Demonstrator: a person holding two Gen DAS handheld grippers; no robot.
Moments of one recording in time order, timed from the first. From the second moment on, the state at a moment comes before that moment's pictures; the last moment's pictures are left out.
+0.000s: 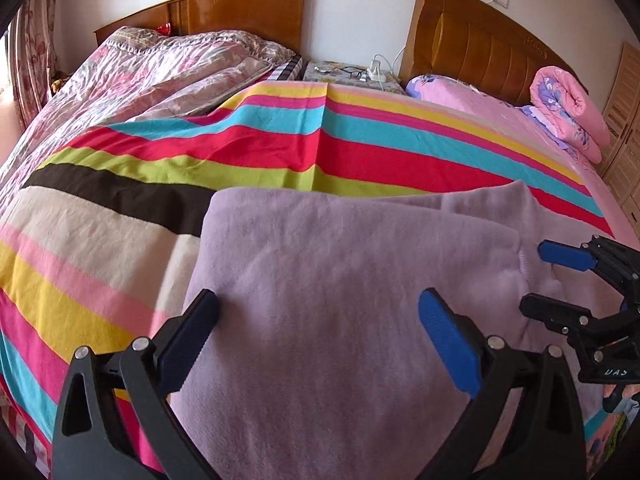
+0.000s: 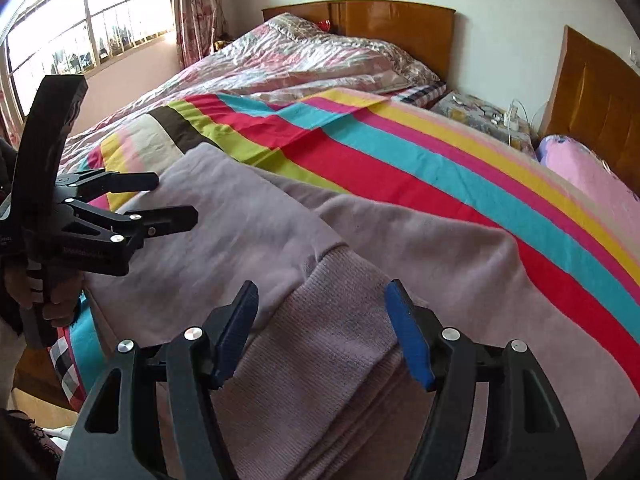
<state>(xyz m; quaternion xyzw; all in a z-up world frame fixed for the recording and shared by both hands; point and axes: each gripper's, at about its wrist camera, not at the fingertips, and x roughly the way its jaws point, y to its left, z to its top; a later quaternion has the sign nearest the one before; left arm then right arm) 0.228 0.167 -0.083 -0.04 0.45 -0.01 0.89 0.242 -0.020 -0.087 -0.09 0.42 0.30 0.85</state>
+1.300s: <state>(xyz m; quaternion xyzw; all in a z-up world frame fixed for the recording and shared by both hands) 0.041 0.259 -0.039 -0.17 0.32 0.14 0.92 0.219 0.047 -0.045 -0.09 0.41 0.22 0.88</state>
